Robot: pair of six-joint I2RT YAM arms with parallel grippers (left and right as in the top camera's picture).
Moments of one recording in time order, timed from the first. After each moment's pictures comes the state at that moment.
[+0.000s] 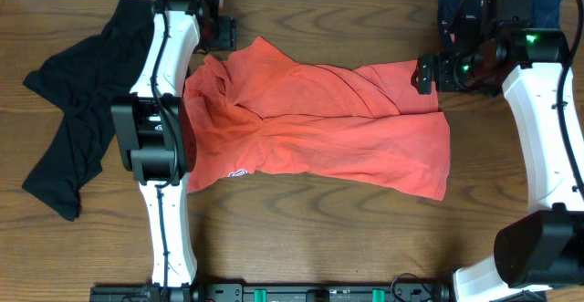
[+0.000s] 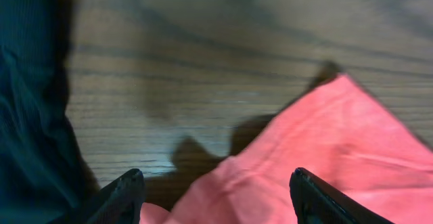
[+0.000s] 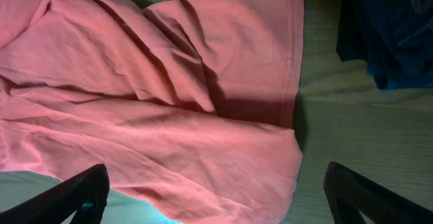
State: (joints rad) left arm -0.05 2.42 2.17 -0.92 0.07 -0.07; right arm -0.01 1.71 1.64 -1.13 -0.19 -0.01
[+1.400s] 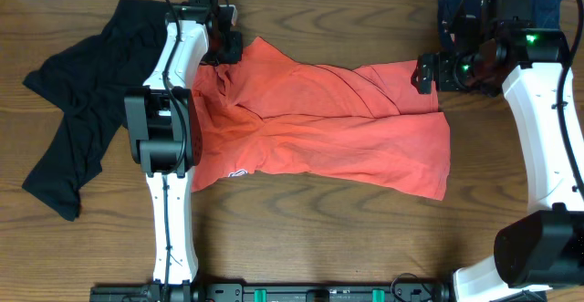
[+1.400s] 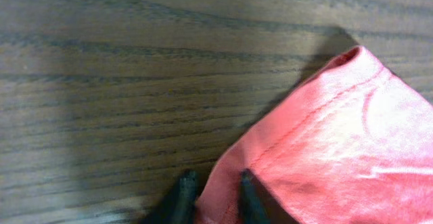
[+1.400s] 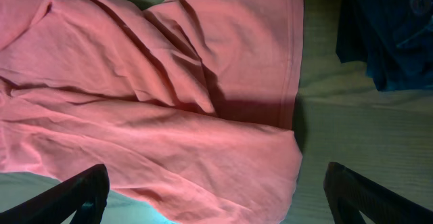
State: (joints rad) left arm -0.06 2.52 2.15 -0.86 0.19 -0.02; right arm -0.01 1.71 1.64 -1.13 -0.19 -0.01
